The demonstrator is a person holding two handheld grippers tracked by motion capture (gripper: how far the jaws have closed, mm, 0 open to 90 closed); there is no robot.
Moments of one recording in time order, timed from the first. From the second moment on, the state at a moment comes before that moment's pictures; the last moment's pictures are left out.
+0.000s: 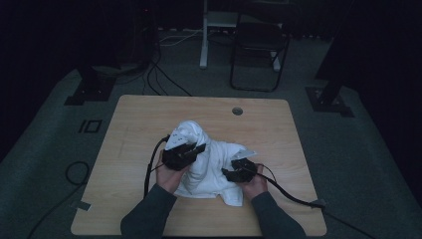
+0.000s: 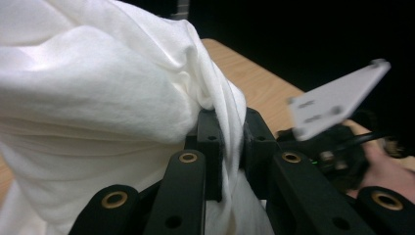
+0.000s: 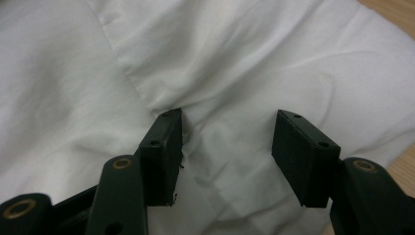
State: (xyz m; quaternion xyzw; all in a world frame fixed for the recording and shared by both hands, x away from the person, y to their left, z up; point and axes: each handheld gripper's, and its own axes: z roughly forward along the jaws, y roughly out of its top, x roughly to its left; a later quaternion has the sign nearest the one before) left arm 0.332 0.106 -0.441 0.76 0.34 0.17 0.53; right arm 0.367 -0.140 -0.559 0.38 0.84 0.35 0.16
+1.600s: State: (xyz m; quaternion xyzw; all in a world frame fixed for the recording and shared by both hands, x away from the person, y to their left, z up) left arm 0.330 0.029 -0.516 0.81 0.33 0.07 0.48; right arm 0.379 -0.183 -0.503 0.39 0.78 0.46 0.15
